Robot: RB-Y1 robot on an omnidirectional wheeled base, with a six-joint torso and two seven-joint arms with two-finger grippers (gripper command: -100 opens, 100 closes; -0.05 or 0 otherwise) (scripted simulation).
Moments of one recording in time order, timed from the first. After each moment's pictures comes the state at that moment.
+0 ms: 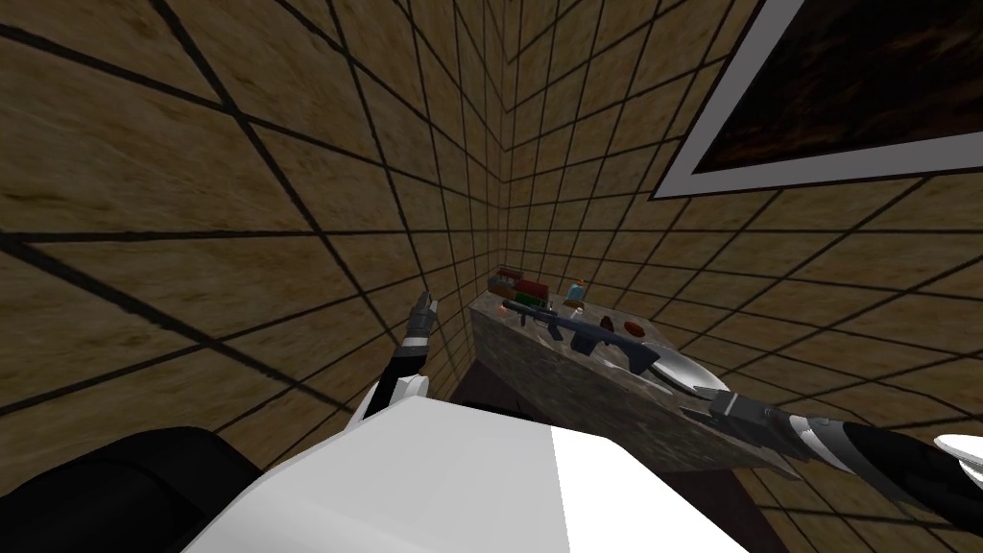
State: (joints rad) left arm 0.55 0.00 0.00 -2.24 0.02 -0.35 -0.06; right arm 0.56 -1.62 0.18 -1.25 0.52 -0.65 0.11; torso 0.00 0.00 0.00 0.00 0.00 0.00
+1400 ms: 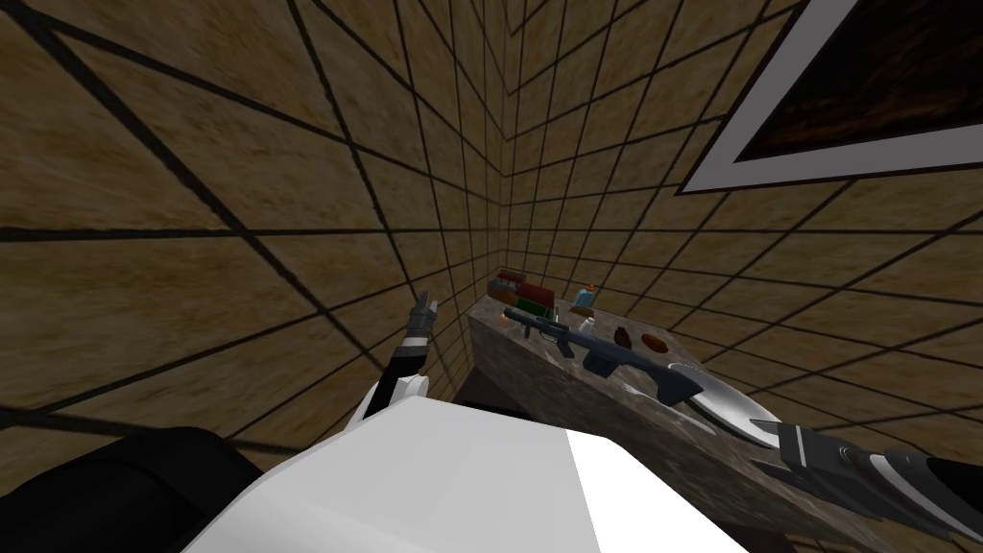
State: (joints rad) left arm 0.55 0.00 0.00 -2.24 0.02 -0.35 -0.06; right arm 0.59 -1.70 0.26 -1.16 0.65 -0.66 0.17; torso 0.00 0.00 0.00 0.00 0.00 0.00
